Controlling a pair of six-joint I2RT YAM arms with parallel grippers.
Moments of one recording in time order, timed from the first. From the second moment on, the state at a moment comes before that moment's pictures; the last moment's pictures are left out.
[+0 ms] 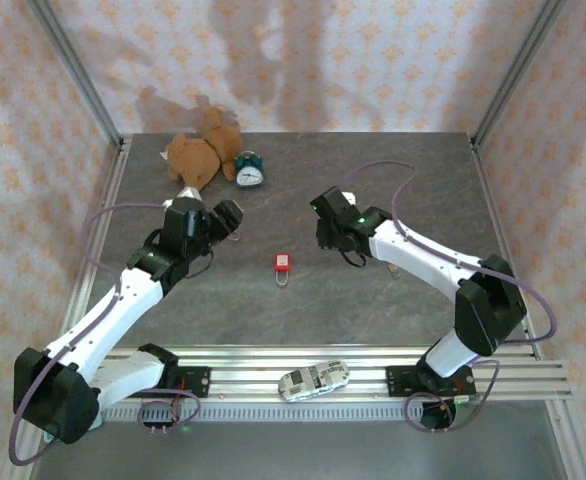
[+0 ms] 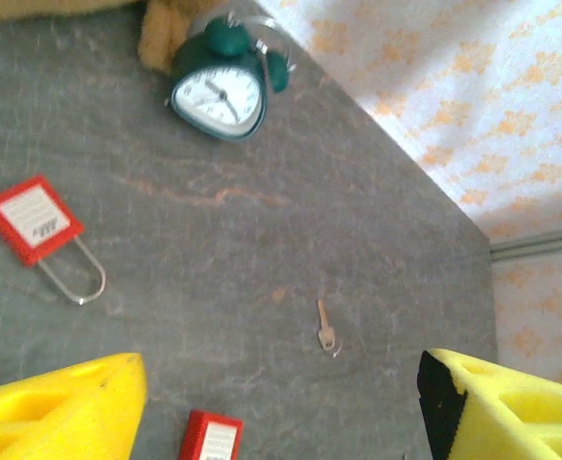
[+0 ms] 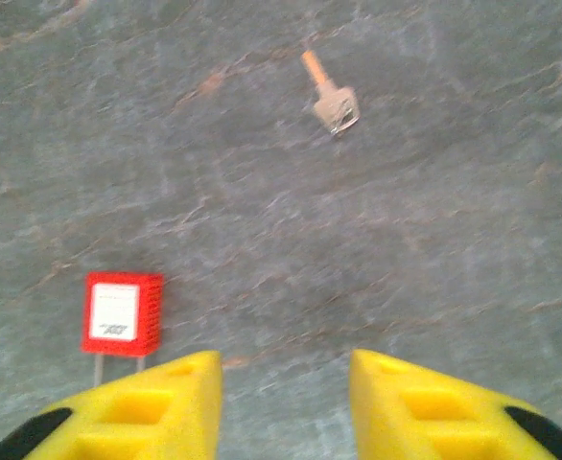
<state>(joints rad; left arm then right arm) -0.35 1.05 0.77 -0.30 -0.03 -0.97 0.70 1.58 1.21 -0.68 0.24 0.69</state>
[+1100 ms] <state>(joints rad) -0.35 0.89 0.56 -0.30 0.10 -1.02 0.59 2.07 1.53 -0.69 0.25 0.75</state>
